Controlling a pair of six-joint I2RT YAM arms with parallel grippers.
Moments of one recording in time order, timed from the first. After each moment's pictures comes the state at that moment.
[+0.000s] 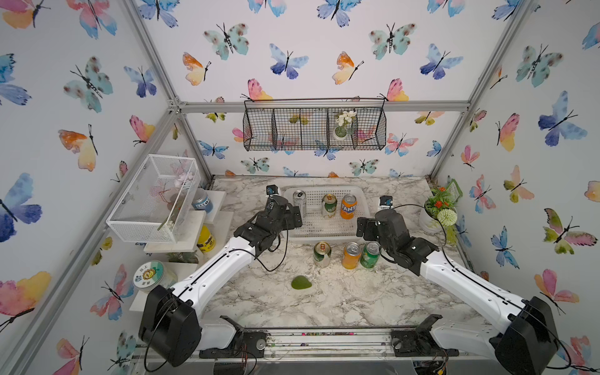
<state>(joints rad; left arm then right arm) -0.55 1.34 1.08 -0.35 -0.25 -0.50 0.65 1.22 0.90 -0.27 0.39 0.43</state>
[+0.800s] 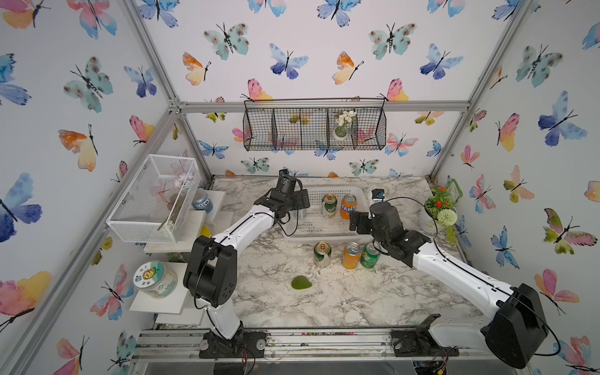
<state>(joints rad) -0.45 1.78 1.42 -0.33 -0.11 -0.45 0.65 1.30 0.96 -0.22 0.33 0.41</state>
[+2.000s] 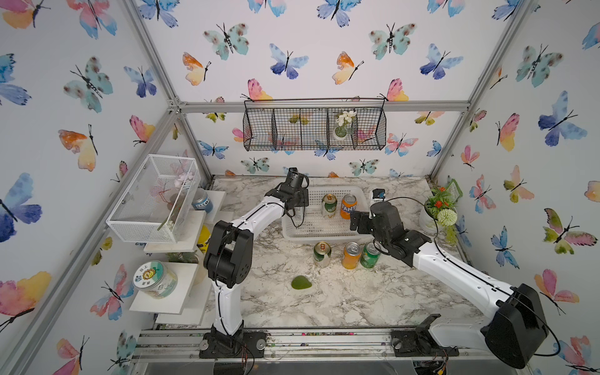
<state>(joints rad) -0.45 1.97 1.60 -0.39 -0.13 -0.36 0.64 1.30 0.96 -0.22 0.33 0.41</state>
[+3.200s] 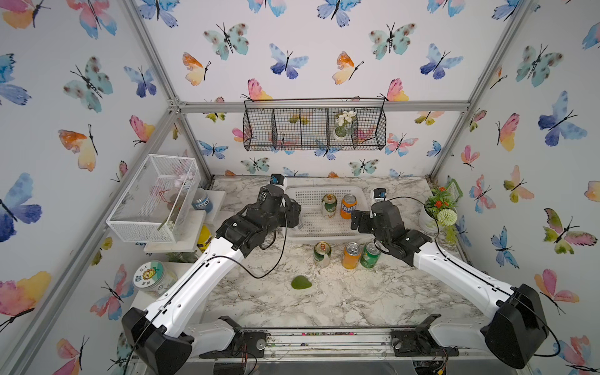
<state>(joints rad) -0.62 1.21 1.27 -0.66 -0.13 -0.37 0.63 1.30 0.96 -0.22 0.33 0.41</state>
